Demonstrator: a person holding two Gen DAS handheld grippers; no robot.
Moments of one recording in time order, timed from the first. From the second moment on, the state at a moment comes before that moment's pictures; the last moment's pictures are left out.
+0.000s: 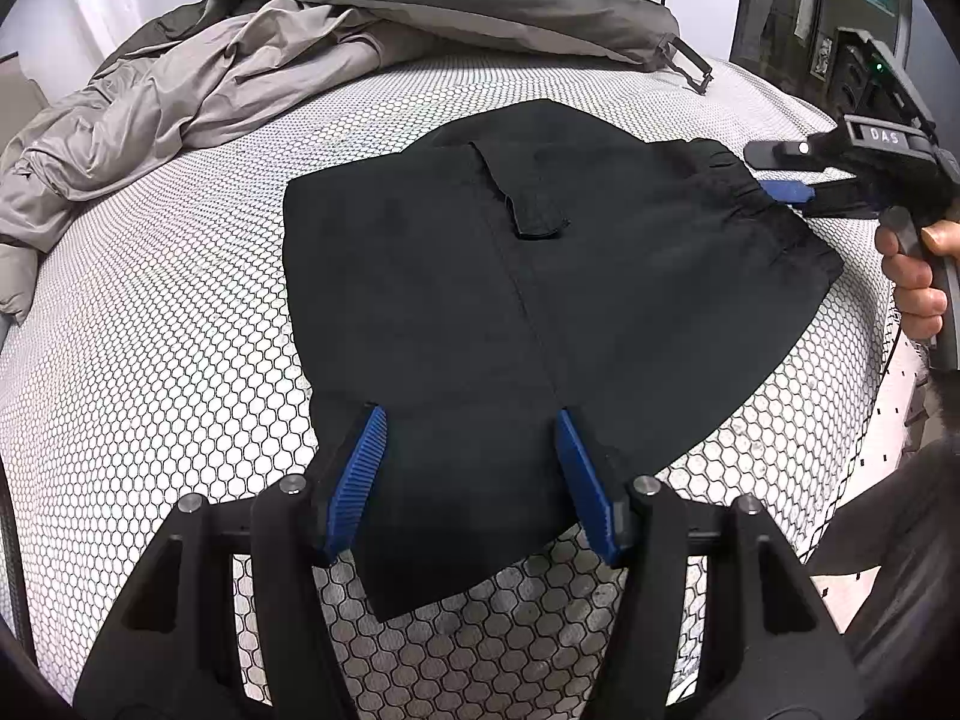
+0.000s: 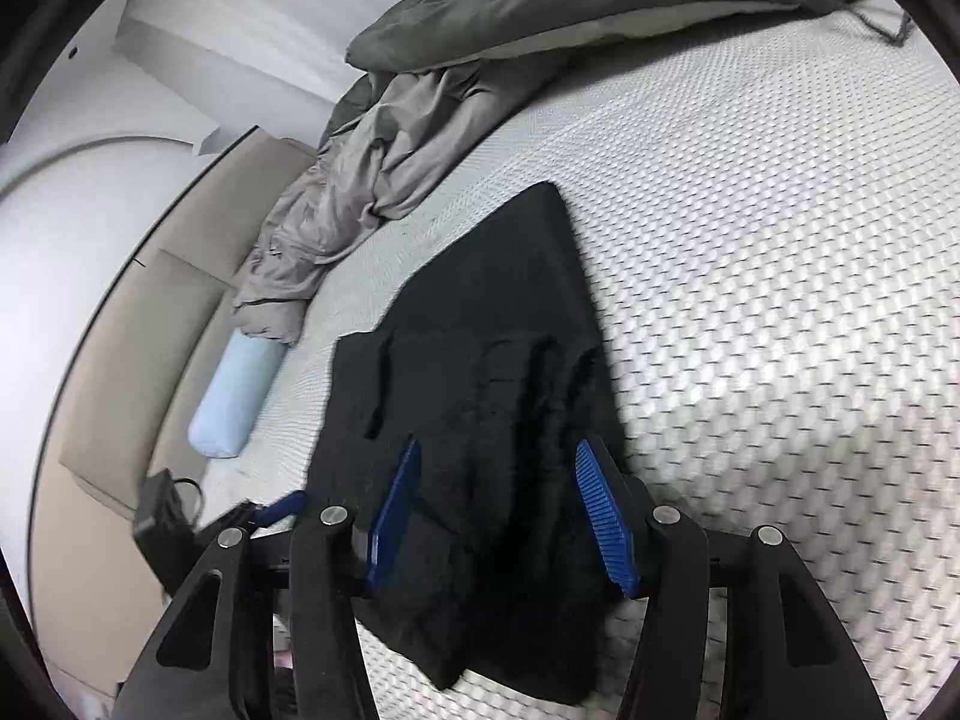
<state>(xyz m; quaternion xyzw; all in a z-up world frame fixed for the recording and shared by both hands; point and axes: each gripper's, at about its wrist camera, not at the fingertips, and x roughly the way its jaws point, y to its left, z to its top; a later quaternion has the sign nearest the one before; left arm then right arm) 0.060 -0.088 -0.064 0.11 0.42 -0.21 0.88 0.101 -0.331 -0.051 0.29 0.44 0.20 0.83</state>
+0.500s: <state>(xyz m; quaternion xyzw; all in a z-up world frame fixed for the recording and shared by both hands) 0.059 -0.092 -0.064 0.11 0.42 -0.21 0.88 0.088 -0.310 -0.050 0.24 0.45 0.23 0.83</state>
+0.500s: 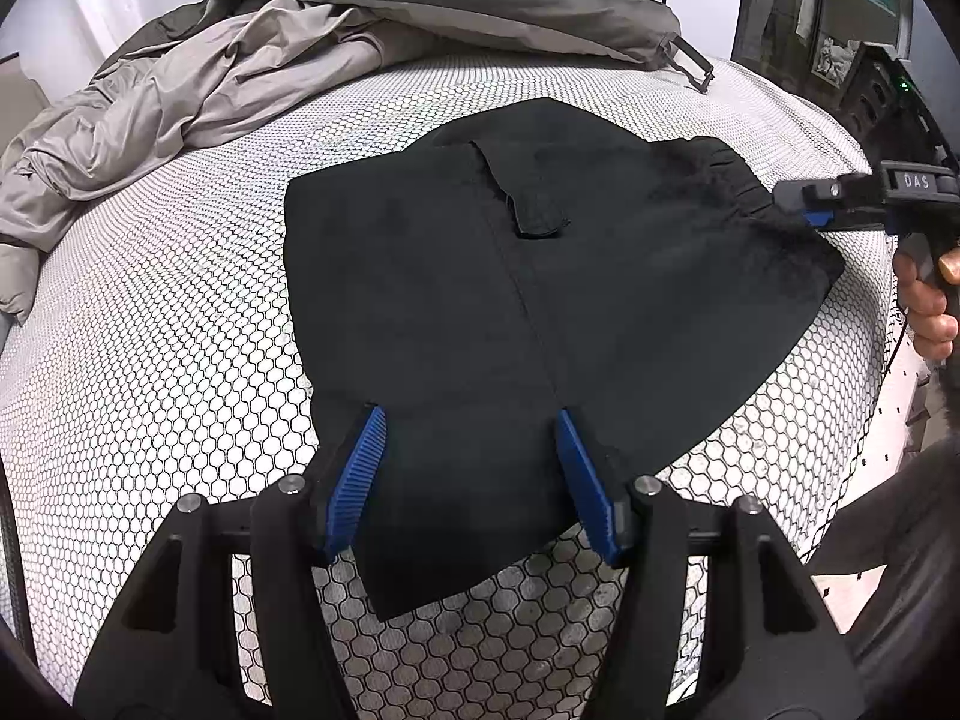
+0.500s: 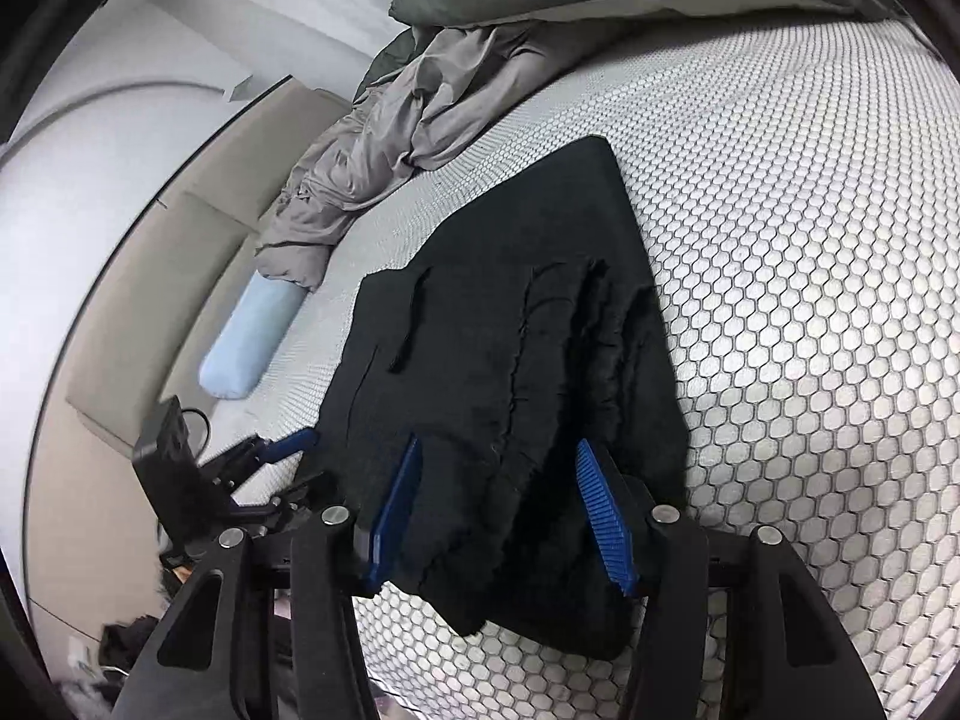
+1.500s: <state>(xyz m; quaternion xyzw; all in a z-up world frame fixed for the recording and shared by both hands) 0.061 -0.097 -0.063 0.11 0.42 -0.20 0.88 0.097 -0.324 -0.063 0.27 0.46 0.26 0.81</state>
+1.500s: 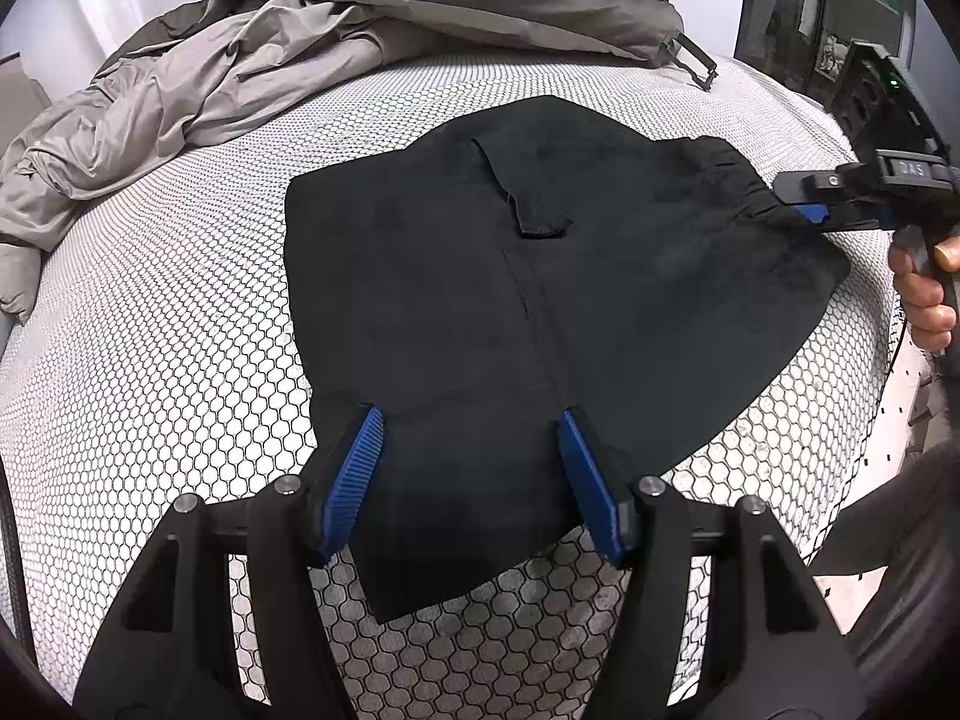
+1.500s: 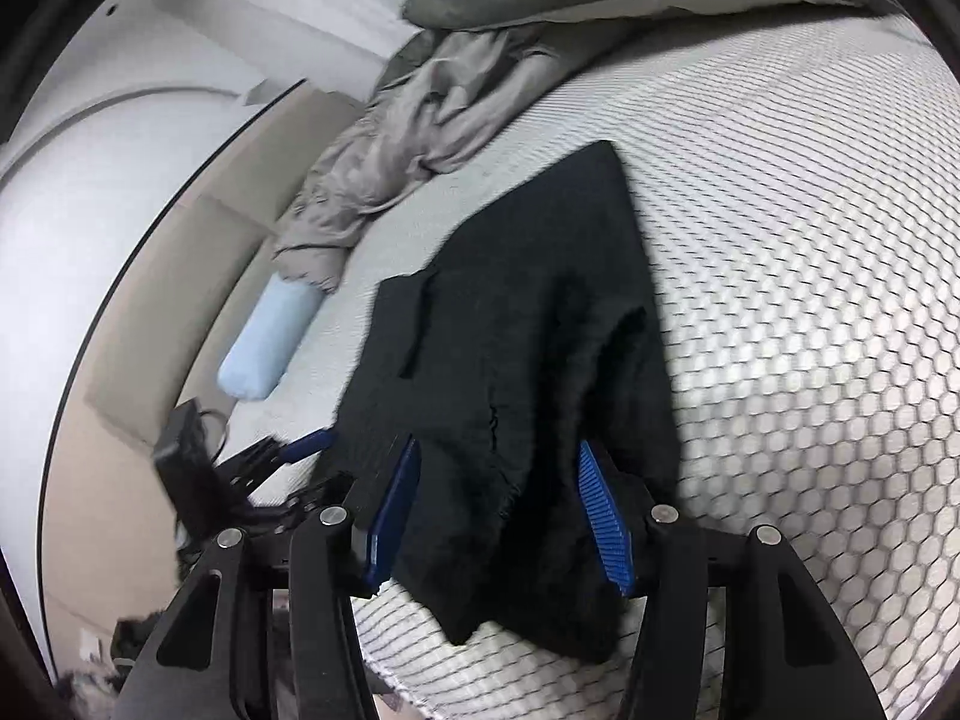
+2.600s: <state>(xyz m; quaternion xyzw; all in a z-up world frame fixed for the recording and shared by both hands) 0.067 -0.044 -0.044 -0.01 0.41 -0.20 0.89 0.074 -0.327 -0.039 0.24 0.43 0.21 0.85</state>
